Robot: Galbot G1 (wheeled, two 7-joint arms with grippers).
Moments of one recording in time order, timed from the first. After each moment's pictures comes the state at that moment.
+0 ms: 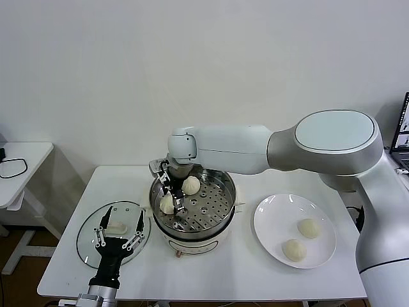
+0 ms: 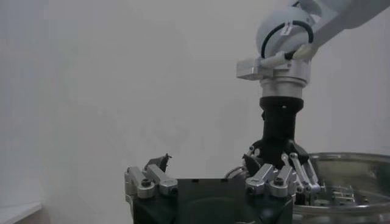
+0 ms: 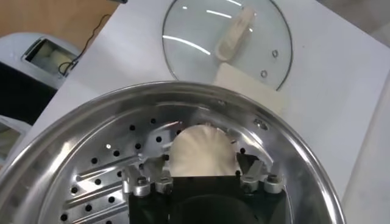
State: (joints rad) left arm 1.68 -1.35 -0.51 -2.10 -0.01 -0.25 -0.09; right arm 0.62 1.52 -1.55 1.10 0.72 -0.28 -0.92
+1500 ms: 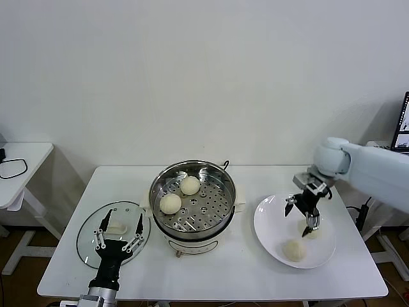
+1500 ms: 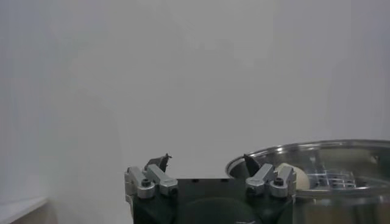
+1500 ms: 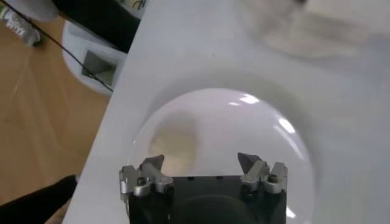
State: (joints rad) left arm 1.69 -1.35 -0.52 -2.08 0.01 -0.25 -0.09; right arm 0.43 0.65 -1.39 1.36 0.22 -0.02 -1.25
